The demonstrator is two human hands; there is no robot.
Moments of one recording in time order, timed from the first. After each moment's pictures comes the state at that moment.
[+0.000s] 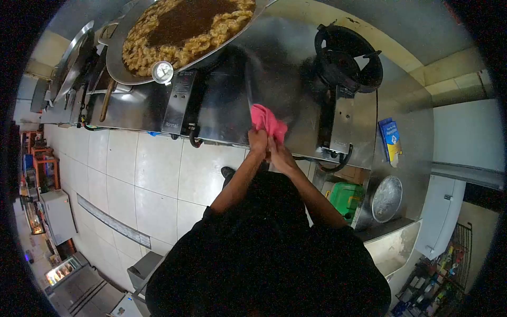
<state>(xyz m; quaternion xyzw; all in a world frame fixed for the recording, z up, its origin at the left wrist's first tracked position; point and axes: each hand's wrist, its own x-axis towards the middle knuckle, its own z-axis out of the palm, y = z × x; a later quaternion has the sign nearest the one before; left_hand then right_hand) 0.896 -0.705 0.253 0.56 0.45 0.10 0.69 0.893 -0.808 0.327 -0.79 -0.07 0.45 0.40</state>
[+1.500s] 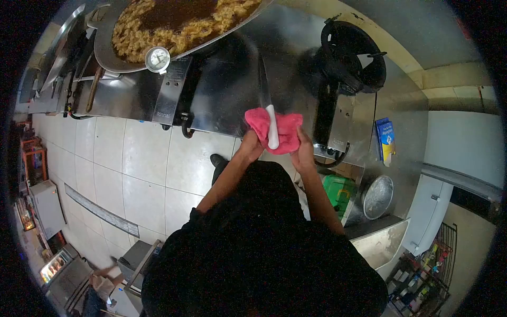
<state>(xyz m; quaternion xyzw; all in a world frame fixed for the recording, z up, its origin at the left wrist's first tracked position) 0.865 -0.689 0.296 0.18 0.21 -0.05 0.96 0.912 -0.835 0.353 -0.42 0.18 0.30 0.84</state>
